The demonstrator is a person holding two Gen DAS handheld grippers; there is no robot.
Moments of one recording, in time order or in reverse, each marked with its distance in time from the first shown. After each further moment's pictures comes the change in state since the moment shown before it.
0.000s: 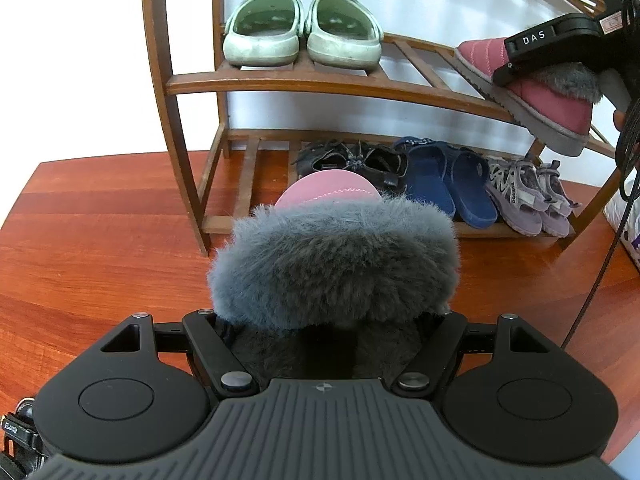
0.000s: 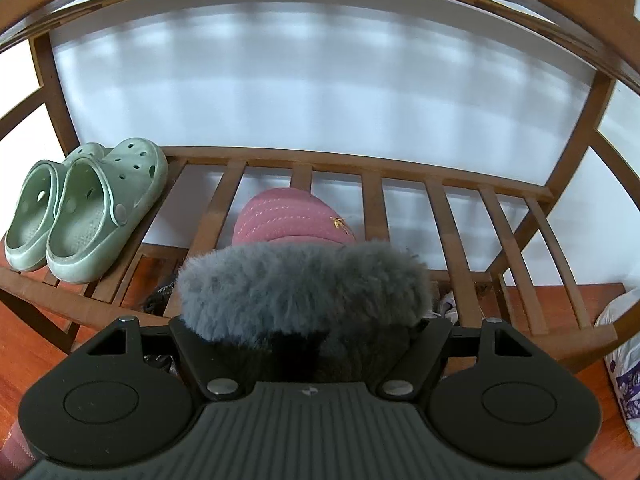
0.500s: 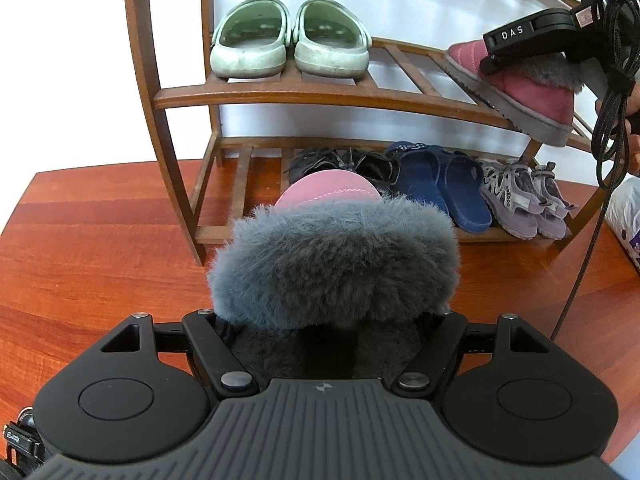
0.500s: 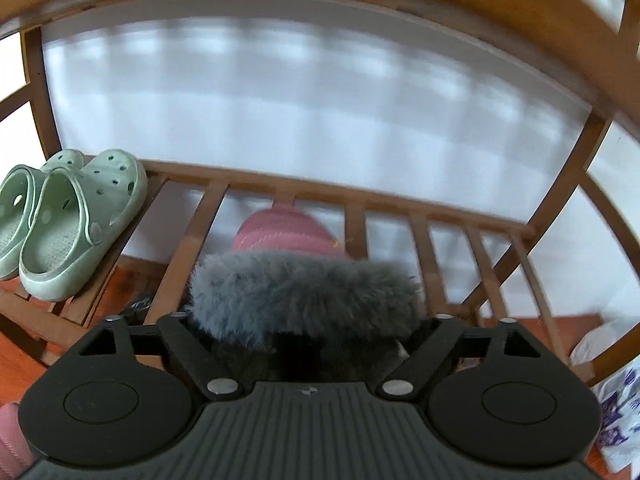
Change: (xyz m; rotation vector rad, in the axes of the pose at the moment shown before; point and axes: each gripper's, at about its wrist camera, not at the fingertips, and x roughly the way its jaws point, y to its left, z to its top) left arm -0.003 -0.010 0.005 0.017 -0.010 0.001; right arm 0.001 0.007 0.012 -0.071 -0.072 -0.083
